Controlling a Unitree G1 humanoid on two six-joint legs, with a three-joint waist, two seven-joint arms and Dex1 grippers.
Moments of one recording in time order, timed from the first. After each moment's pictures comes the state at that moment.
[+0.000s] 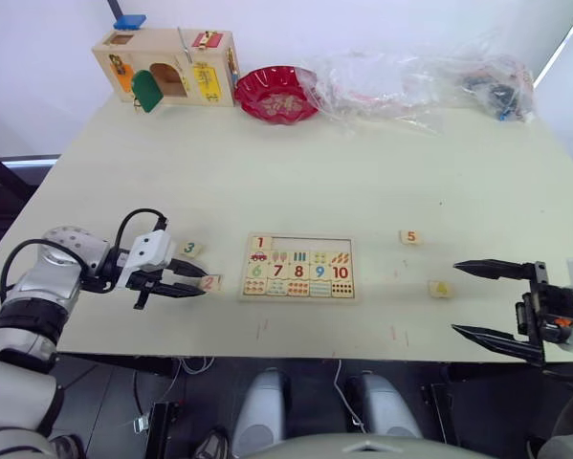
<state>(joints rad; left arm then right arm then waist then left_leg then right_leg) -0.54 1.05 -0.40 0.70 -0.44 -0.36 -1.58 0.24 -0.80 -0.43 -0.43 0.76 0.26 1.32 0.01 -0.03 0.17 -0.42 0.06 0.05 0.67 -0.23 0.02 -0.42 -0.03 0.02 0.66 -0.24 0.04</state>
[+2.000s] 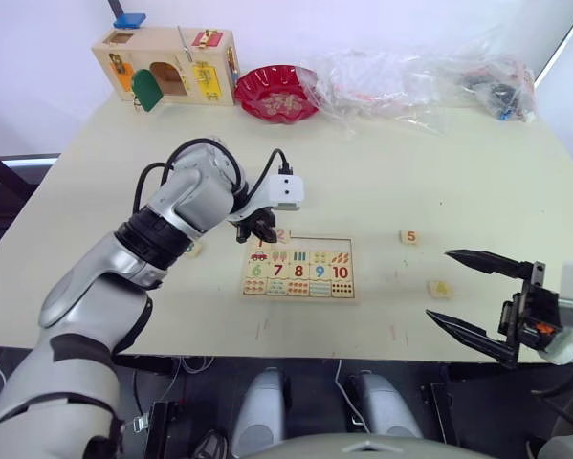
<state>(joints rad) -1.08 0.71 -0.69 0.16 0.24 0.77 -1.49 0.37 -0.74 -0.45 -0.73 0.77 0.28 0.97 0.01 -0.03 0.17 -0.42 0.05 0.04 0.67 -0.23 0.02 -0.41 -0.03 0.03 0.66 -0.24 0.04</state>
